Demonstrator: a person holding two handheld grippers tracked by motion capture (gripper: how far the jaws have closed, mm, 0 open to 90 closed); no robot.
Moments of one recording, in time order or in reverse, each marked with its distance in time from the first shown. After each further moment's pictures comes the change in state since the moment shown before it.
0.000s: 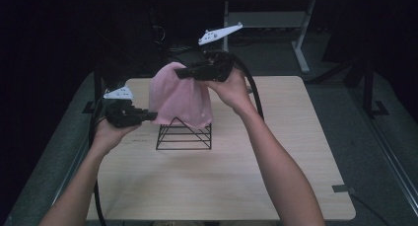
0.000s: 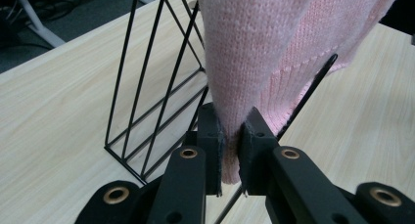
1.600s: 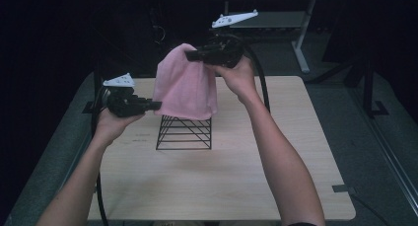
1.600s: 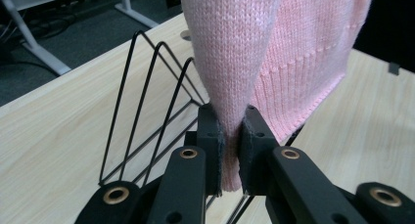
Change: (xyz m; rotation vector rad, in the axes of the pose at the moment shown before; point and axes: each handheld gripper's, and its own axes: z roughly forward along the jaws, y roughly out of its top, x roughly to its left) left arm -0.004 0.035 -0.004 -0.055 -0.020 0.002; right arm -0.026 0.013 -0.022 -0.078 -0.091 0.040
